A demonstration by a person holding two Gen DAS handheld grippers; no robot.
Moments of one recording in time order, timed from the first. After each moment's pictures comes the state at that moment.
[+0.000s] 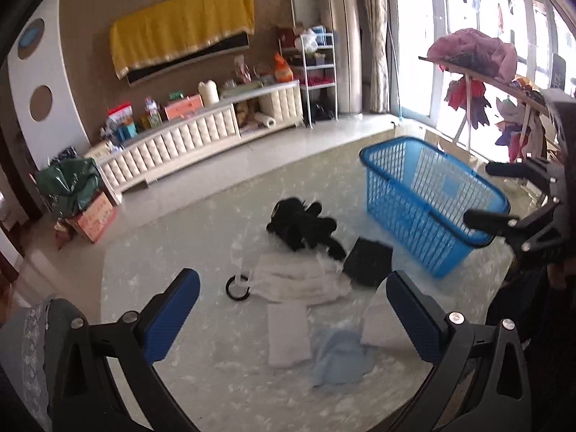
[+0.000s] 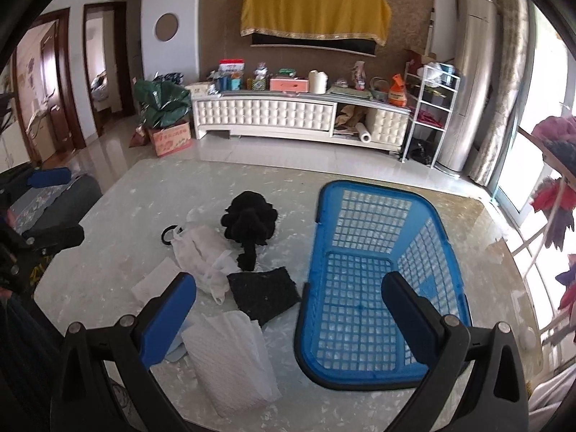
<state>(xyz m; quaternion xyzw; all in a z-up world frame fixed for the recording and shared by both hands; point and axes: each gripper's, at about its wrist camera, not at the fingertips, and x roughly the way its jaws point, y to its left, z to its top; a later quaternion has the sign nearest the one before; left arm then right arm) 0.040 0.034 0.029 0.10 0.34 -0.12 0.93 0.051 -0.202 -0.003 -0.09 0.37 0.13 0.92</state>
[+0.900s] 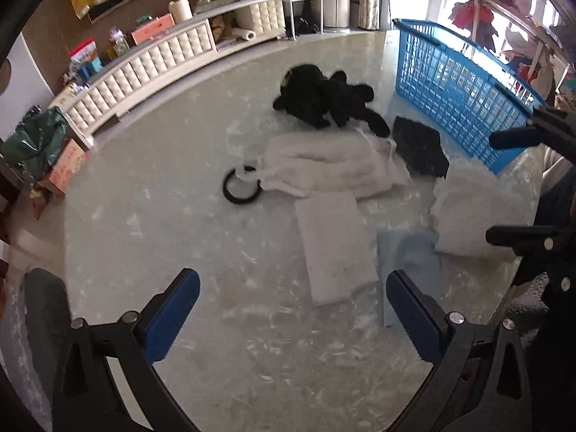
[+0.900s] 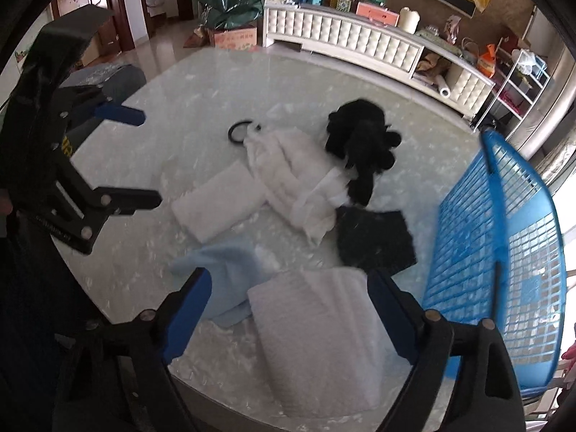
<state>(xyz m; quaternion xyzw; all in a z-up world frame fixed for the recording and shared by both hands) 0.087 0.101 -0.086 0.14 0.50 -0.15 0.84 0.061 -0.108 -0.097 -0.19 0.51 0.23 0.81</state>
